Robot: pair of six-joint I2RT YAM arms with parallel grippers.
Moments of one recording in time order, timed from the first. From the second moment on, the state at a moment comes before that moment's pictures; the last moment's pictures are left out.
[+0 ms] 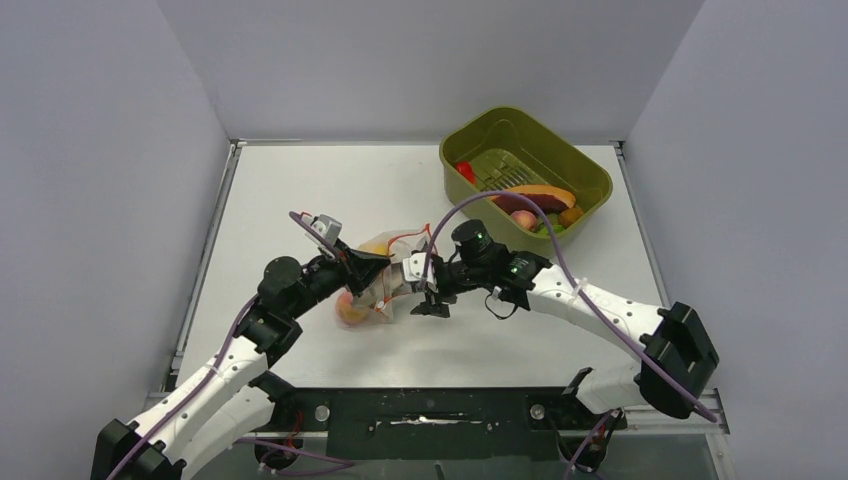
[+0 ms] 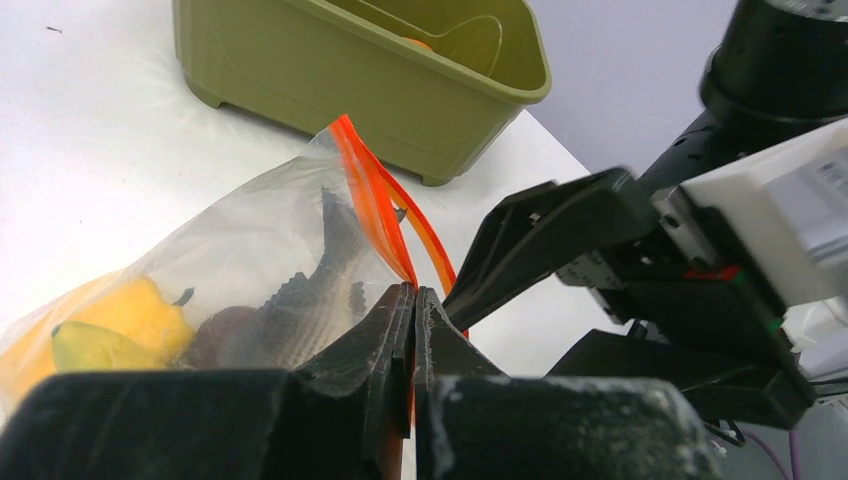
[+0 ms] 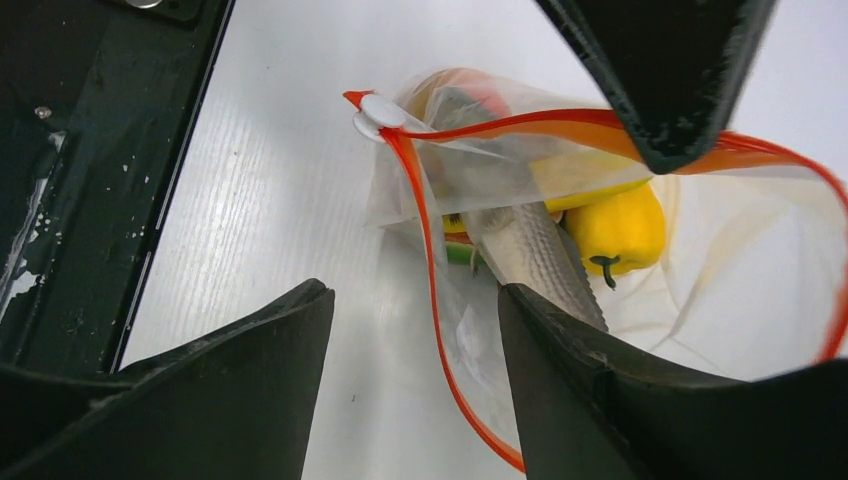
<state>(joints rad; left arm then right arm) -0.55 0.78 0.46 0.30 0.31 -0.48 0.83 1.33 0.97 -0.25 -0.66 -0.70</state>
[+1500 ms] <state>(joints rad) -0.55 0.44 0.38 0.04 0.53 0.22 0.72 1.39 0.96 0.17 -0.78 -0.03</state>
